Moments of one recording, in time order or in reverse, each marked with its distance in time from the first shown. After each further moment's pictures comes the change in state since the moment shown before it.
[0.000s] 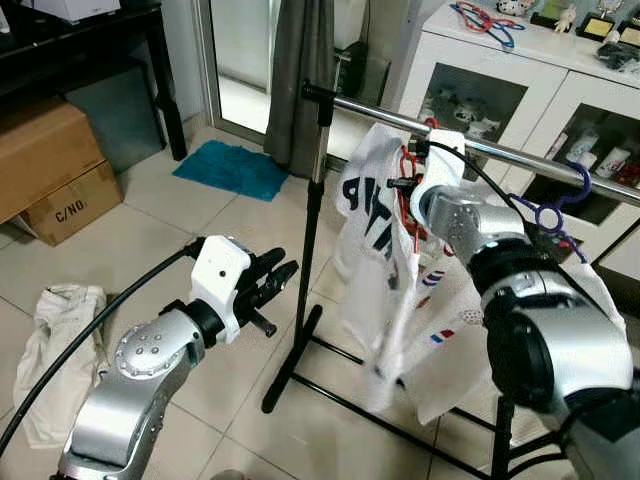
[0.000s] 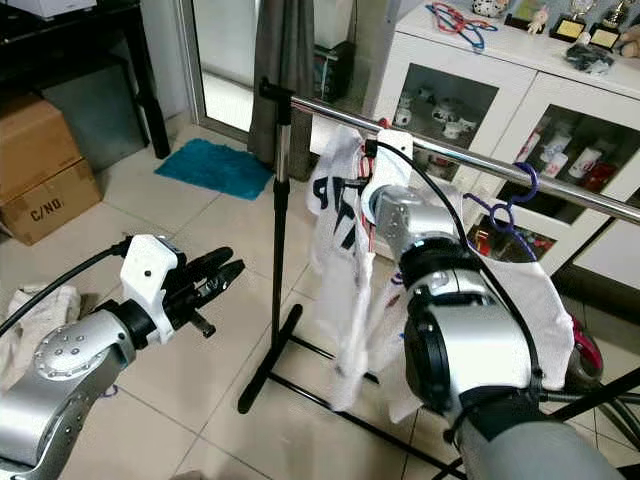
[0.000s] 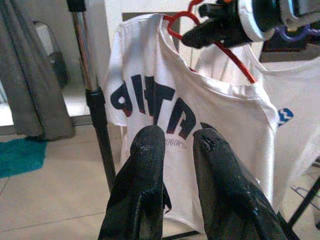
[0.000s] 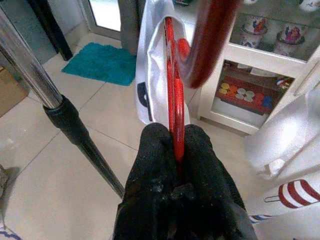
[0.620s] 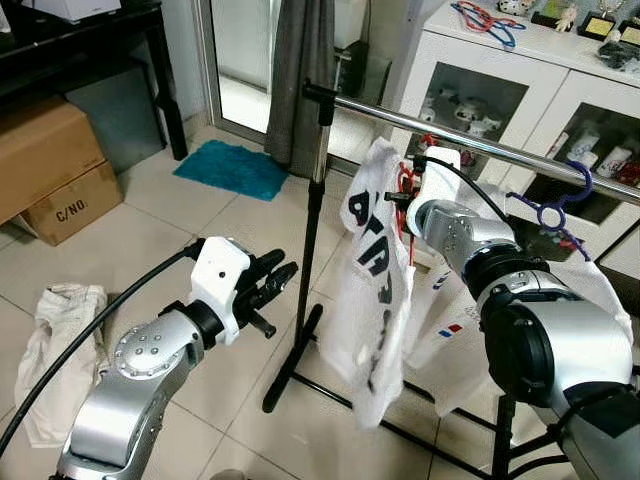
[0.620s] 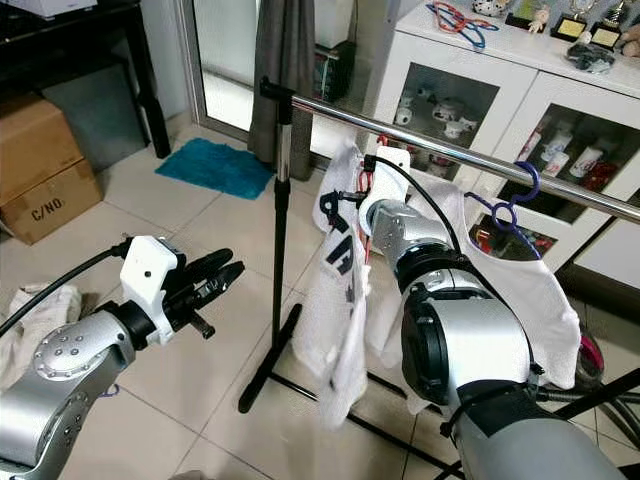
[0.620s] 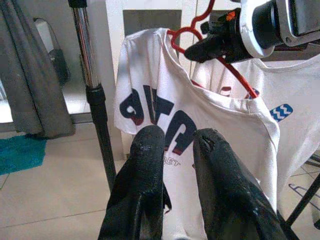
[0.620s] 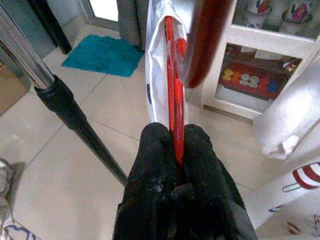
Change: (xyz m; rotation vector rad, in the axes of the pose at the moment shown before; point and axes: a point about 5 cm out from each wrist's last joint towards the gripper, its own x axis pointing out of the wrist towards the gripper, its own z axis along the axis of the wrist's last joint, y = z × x) left arm 0.000 0.000 -0.001 -0.013 -0.001 0.013; right arm 0.004 -0.002 -0.018 0.037 0.019 0.004
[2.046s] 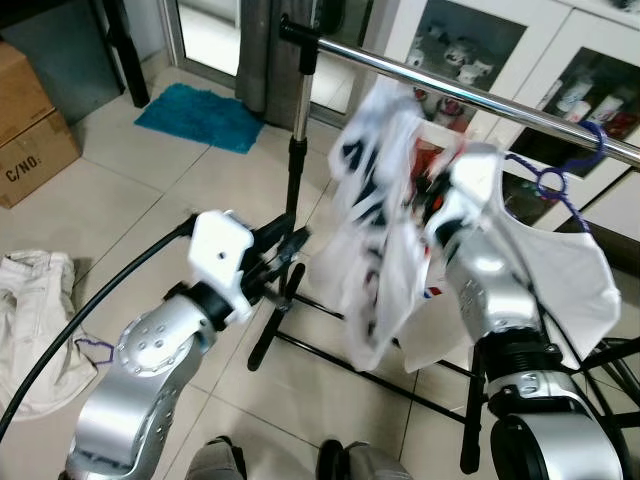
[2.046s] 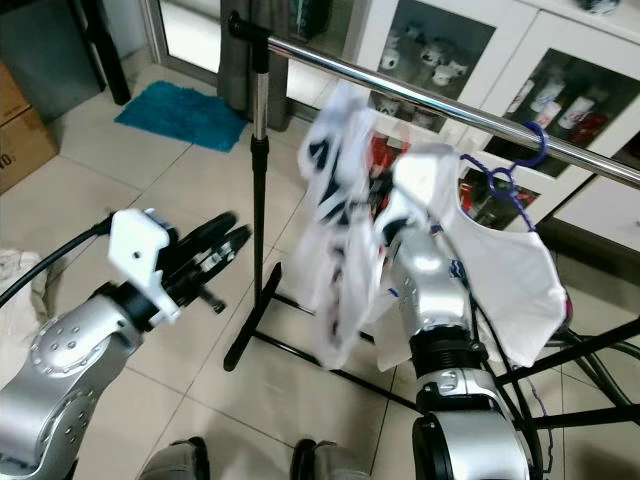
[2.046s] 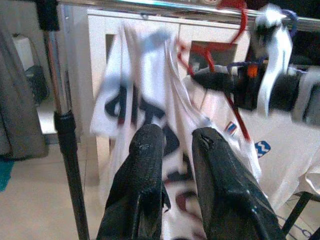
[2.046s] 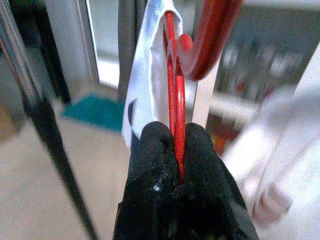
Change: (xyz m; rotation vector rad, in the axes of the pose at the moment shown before) left arm 0.004 -0.014 0.041 0.041 -0.198 0.013; right arm -0.044 -0.010 0.004 -0.122 -0.540 0.109
